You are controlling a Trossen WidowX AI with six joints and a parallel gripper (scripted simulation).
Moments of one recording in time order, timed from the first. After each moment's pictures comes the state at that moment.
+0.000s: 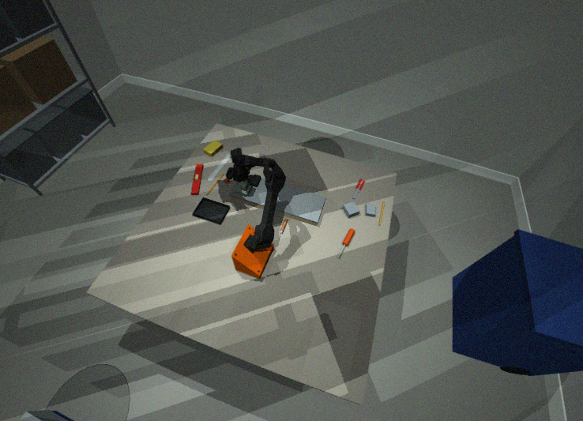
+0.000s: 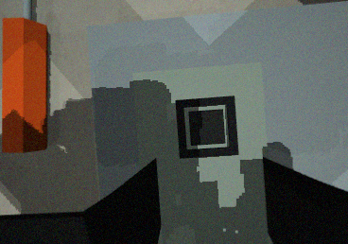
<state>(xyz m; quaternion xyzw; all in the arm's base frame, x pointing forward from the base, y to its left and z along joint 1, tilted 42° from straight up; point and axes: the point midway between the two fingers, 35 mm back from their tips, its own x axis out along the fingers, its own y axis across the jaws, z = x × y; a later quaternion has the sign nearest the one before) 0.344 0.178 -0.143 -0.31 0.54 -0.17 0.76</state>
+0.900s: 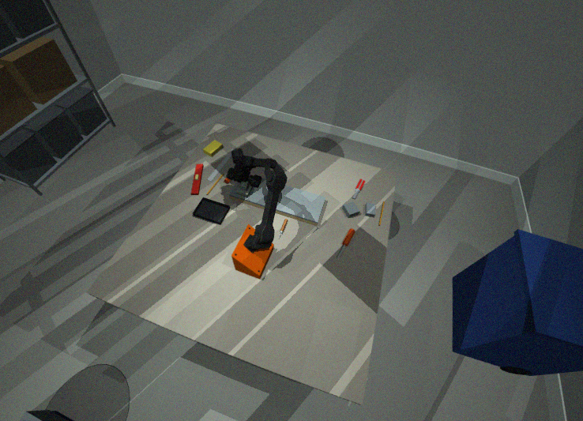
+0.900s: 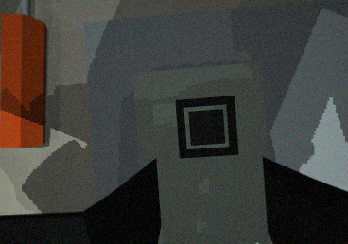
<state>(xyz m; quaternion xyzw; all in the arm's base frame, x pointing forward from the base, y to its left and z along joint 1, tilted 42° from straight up) 0.342 0.175 -0.140 -0.31 0.54 -0.16 0.76</state>
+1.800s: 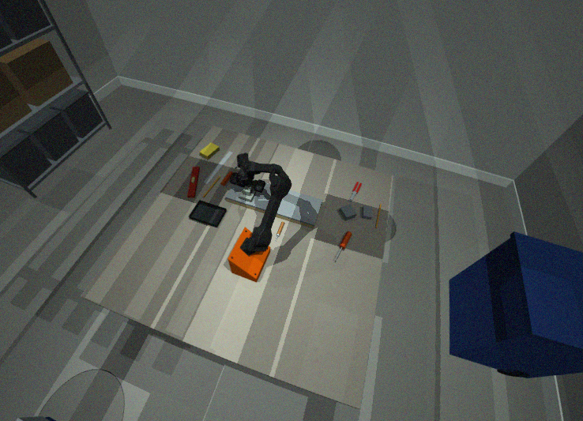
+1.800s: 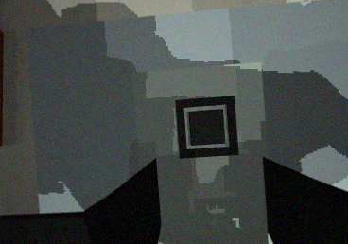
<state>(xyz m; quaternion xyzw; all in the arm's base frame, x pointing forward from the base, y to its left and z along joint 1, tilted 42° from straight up) 0.346 0.143 -0.114 -0.31 0.54 -0.16 0.76</state>
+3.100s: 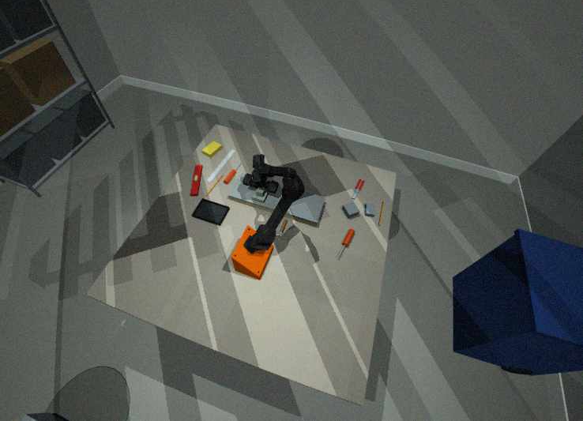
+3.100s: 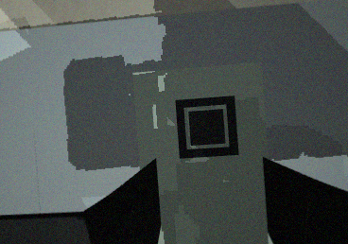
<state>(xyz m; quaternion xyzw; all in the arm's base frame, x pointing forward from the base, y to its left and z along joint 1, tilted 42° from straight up) 0.352 0.098 -0.075 -0.31 0.54 -0.16 0.76</state>
